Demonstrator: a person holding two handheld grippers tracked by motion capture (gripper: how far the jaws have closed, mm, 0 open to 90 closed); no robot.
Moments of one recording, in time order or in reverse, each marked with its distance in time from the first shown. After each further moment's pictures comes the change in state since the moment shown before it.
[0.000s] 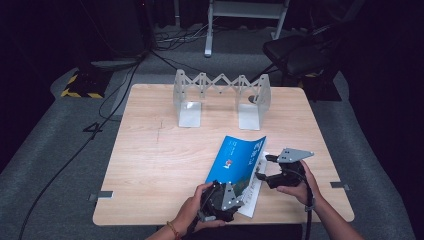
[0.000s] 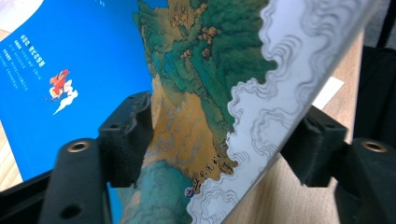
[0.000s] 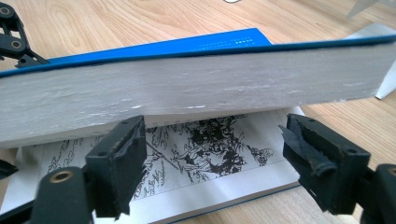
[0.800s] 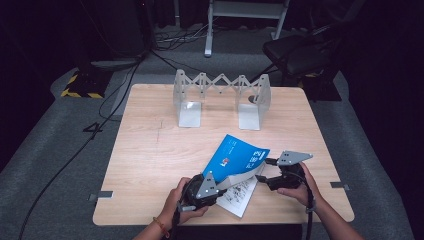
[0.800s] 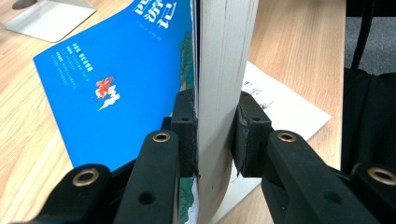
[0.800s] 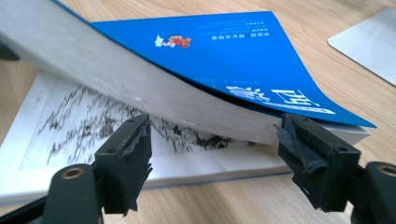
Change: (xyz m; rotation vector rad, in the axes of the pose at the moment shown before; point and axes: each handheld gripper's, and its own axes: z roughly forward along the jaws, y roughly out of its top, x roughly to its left) left arm 0.039 -0.015 -0.039 -0.091 -0.050 -0.050; right arm -0.001 -0.011 0.004 0.023 0.021 -0.005
